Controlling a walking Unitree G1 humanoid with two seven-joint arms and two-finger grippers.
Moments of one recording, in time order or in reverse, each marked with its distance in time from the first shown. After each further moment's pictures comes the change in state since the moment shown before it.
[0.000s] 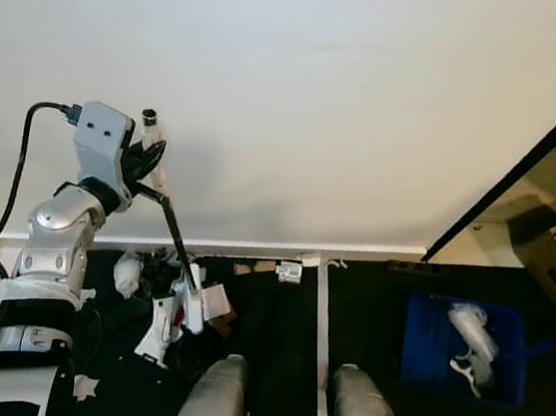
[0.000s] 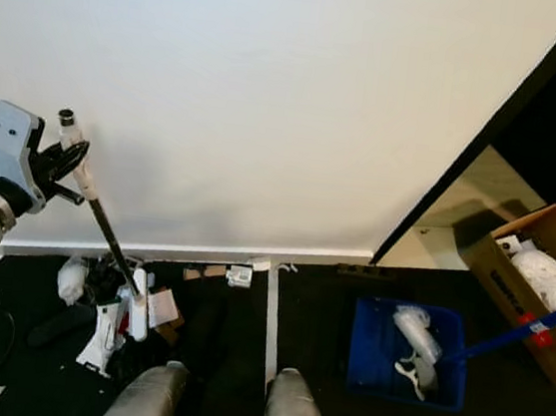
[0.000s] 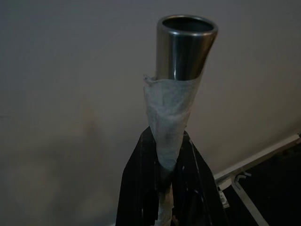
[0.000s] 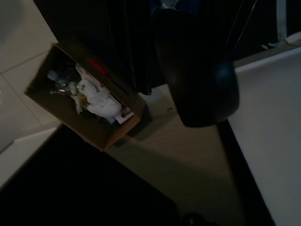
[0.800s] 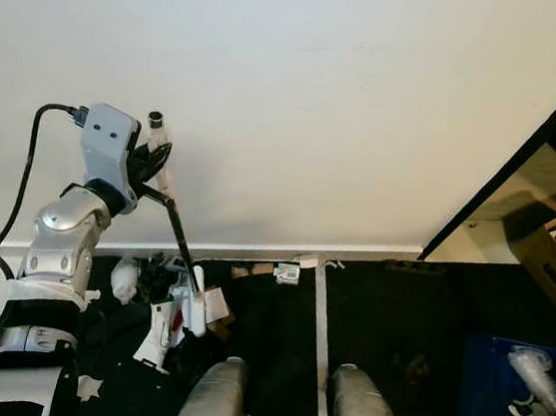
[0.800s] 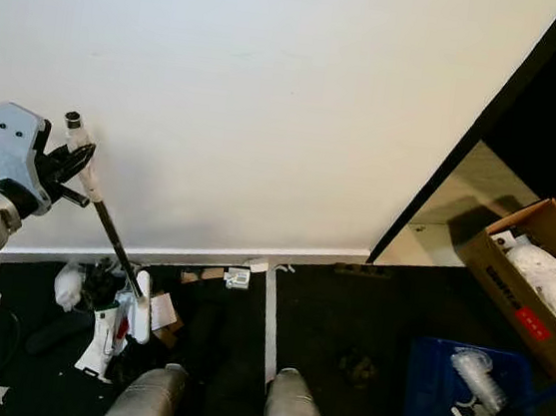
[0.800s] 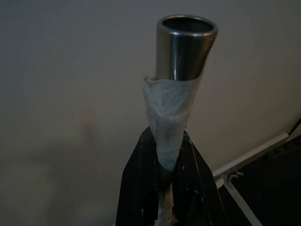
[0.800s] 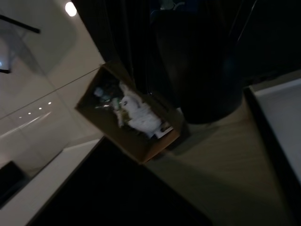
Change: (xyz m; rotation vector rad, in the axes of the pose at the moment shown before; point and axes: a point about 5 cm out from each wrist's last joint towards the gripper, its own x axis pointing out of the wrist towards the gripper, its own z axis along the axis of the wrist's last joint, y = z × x) left arm 0.002 -0.007 -0.003 -0.014 0.007 -0.013; right arm -0.007 -0.009 -0.016 -0.114 0.052 -0.098
